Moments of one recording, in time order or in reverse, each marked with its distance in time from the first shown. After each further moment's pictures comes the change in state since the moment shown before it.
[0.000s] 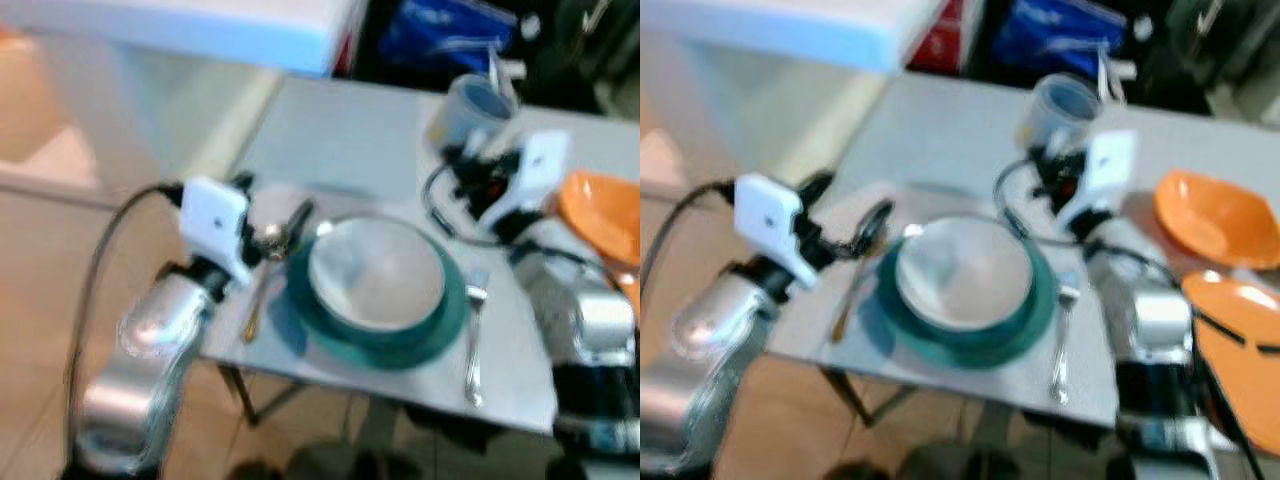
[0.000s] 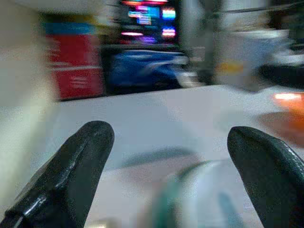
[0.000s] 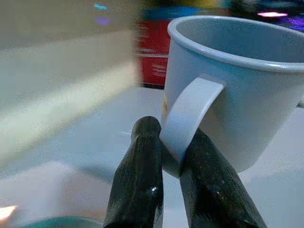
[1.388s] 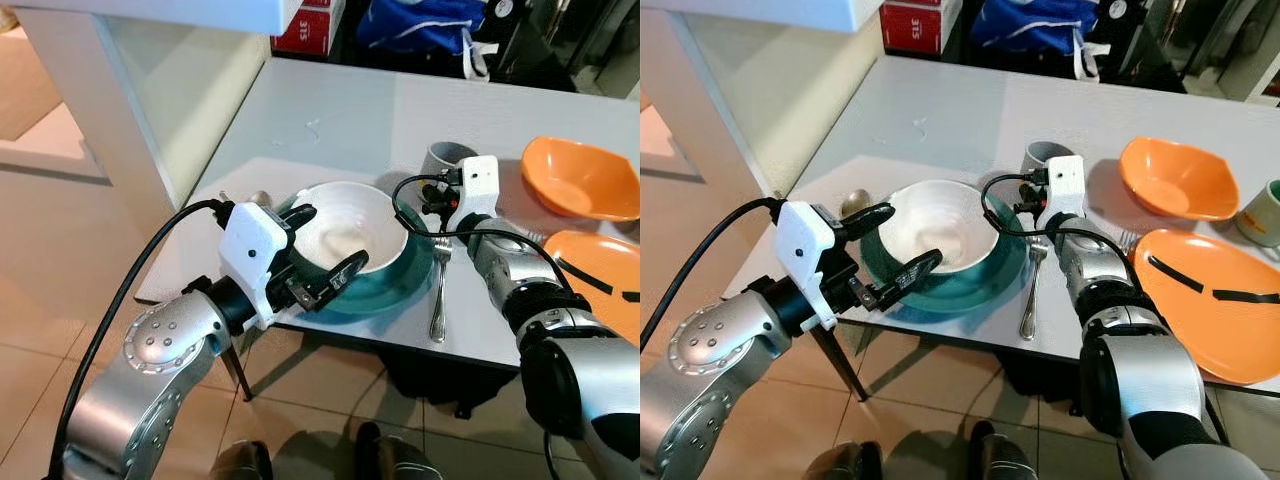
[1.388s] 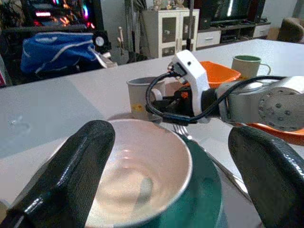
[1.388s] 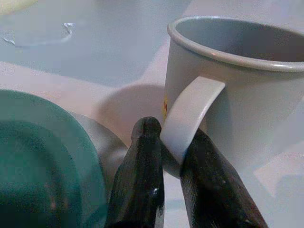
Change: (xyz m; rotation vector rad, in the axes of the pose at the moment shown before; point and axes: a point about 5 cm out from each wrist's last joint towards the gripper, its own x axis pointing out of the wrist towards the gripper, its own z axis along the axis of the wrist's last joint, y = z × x) left arm -0.014 -0.022 0.004 -0.006 0.080 -0.274; right arm 0.054 -0.008 -0.070 -0.034 0.297 -0.060
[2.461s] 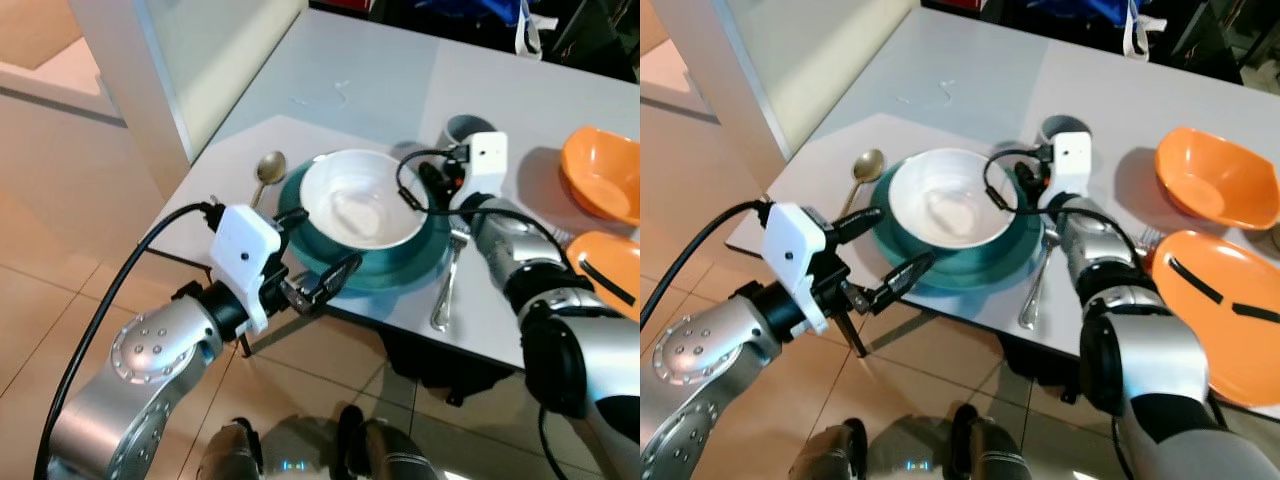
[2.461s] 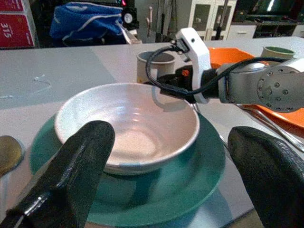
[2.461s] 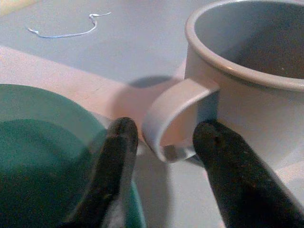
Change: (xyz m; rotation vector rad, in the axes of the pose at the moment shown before) left arm -0.004 0.001 0.006 0.007 0.010 0.032; right arm 0.004 -0.005 0.028 0.037 -0.069 -0.011
